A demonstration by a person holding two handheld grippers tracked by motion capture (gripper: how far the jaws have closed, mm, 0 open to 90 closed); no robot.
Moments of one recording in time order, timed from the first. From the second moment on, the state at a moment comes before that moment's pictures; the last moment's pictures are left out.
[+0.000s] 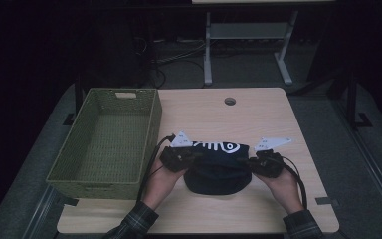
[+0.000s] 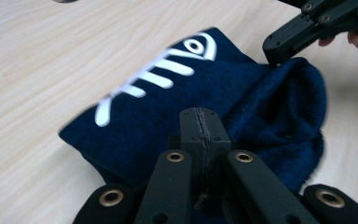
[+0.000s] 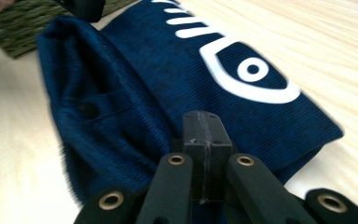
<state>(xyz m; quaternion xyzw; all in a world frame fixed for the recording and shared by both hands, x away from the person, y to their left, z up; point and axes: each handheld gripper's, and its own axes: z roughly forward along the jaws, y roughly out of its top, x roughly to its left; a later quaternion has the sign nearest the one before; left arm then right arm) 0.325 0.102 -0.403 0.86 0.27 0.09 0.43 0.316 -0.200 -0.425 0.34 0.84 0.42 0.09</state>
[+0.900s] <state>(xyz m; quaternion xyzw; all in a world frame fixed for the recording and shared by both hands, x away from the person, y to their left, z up) 0.303 0.096 -0.452 0.90 0.26 0.08 0.35 0.283 -0.189 -0.463 0.34 0.85 0.39 0.07</state>
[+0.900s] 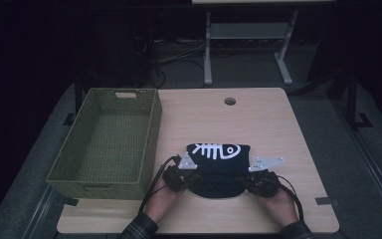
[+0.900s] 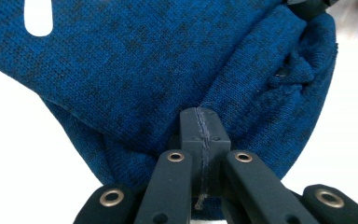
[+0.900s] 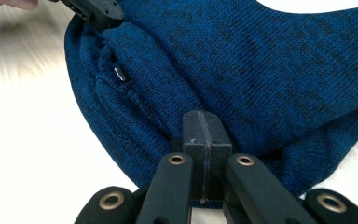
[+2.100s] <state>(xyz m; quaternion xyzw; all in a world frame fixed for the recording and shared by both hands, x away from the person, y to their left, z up) 0.382 0.077 -0.457 0.88 0.30 0.13 0.35 0.350 -0.158 -0.467 0.35 0.84 0.39 0.11</state>
